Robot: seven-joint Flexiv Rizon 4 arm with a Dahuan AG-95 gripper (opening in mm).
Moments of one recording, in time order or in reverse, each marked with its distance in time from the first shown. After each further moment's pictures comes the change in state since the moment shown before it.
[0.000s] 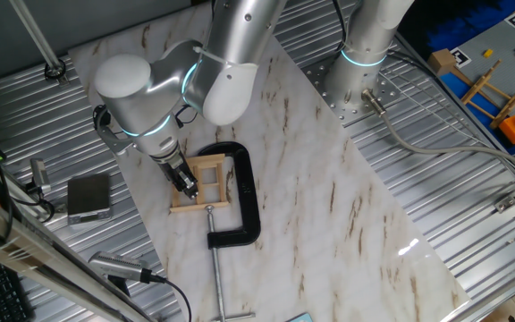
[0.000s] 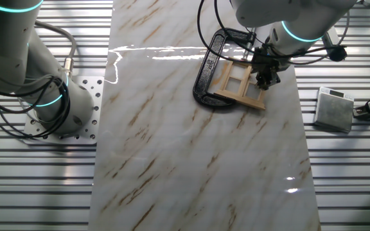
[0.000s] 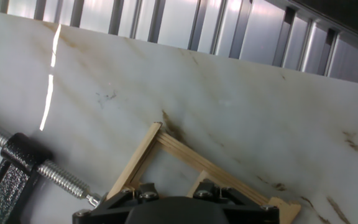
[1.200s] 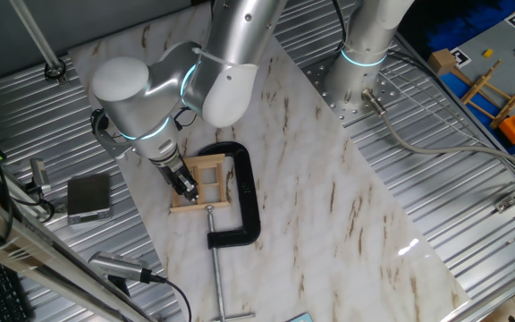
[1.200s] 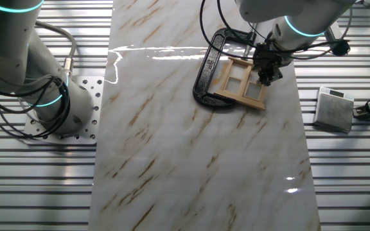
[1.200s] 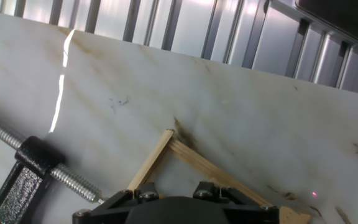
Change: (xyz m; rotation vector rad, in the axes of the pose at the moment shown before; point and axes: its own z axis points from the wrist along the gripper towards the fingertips) arm -0.005 0.010 -0.006 -0.003 0.003 -0.016
